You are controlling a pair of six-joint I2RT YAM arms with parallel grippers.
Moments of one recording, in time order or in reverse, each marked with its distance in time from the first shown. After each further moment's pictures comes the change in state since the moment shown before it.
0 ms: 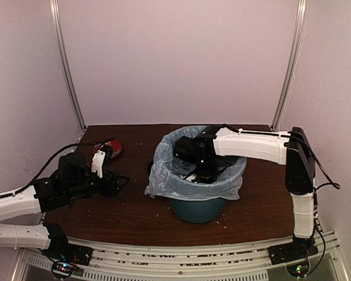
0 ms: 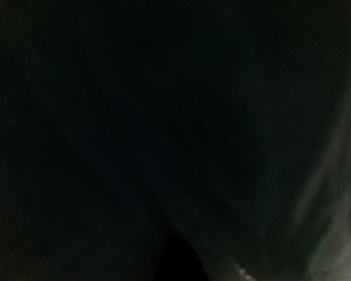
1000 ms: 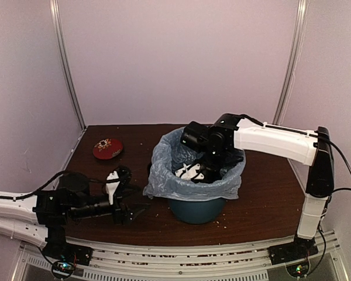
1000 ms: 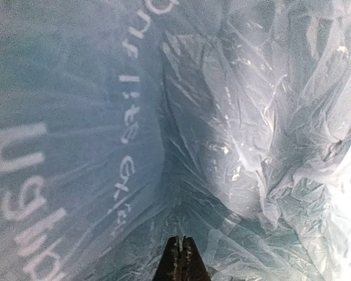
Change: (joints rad) left arm -0.434 -0.024 -0.051 0.212 -0.071 0.243; right arm 0.023 -0.184 -0.049 0.057 0.024 0.004
